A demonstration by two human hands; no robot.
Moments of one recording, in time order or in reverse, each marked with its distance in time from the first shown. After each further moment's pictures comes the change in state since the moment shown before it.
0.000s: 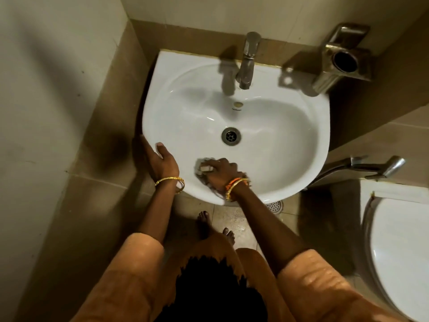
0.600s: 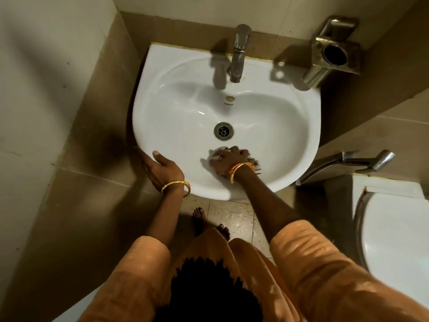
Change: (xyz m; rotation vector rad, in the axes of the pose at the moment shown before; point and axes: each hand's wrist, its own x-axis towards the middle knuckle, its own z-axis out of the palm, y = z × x) left_hand -0.055 0.017 0.003 -0.012 0.151 -0.133; right_hand 0.014 0.035 -0.018 -0.197 0.018 0.136
